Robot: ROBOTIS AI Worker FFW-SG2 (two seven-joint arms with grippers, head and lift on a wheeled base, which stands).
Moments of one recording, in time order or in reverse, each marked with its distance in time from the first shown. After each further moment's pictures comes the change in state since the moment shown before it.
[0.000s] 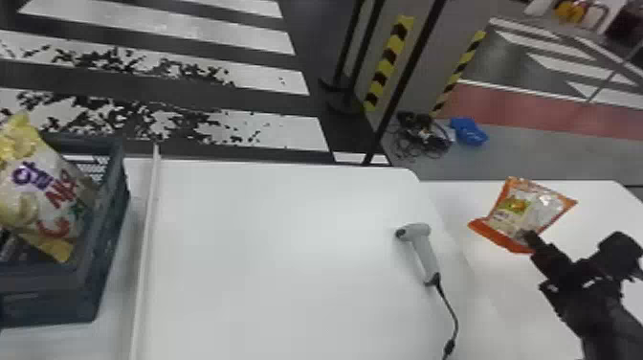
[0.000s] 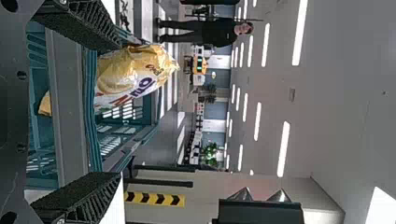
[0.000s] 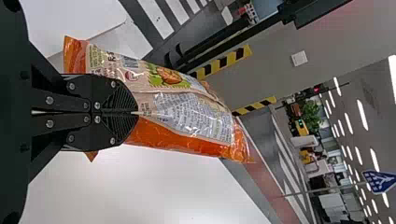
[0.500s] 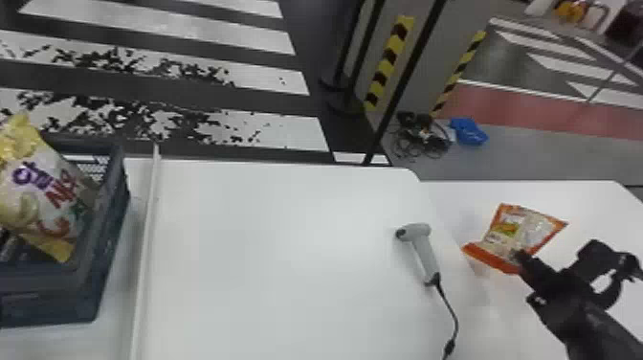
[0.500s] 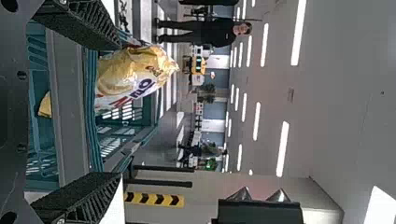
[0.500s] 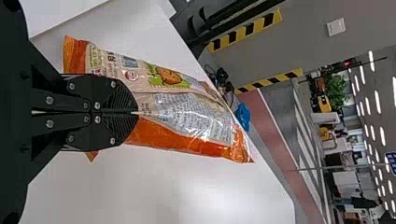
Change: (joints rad) left arm -0.004 0.007 -0.002 0.014 0.007 -0.017 -0.004; right arm -0.019 0.001 0.056 0.093 0.064 -0.023 -0.116
